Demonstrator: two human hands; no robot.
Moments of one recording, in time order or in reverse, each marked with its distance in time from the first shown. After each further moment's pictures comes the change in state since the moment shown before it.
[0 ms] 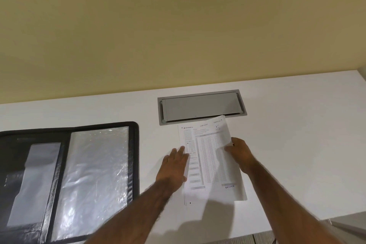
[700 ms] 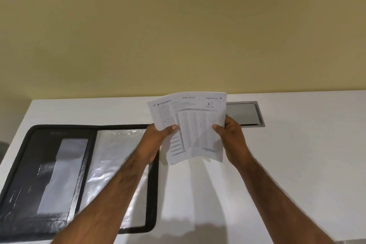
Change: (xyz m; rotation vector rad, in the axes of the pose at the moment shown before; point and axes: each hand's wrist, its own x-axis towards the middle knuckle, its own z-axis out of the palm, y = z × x) left_hand -0.040 -0.079 -0.154 -1.626 0.360 -0.060; right_hand -0.050 -0.120 0.089 0.347 -0.095 -0.468
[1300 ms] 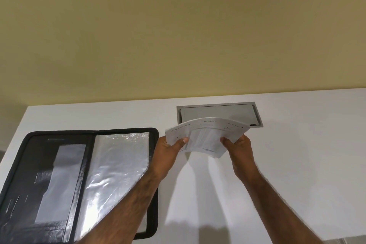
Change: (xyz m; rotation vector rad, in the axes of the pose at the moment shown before) left_hand -0.021 -0.029 0.031 0.146 0.069 0.123; right_hand -0.027 0.026 -0.019 0.114 0.145 -0.045
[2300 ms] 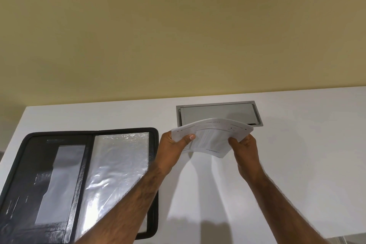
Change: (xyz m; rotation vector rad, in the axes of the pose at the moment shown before) left_hand 0.012 -0.001 0.011 -0.011 -0.033 0.017; right_hand 0.001 -0.005 -0.008 -0.125 0.095 0.009
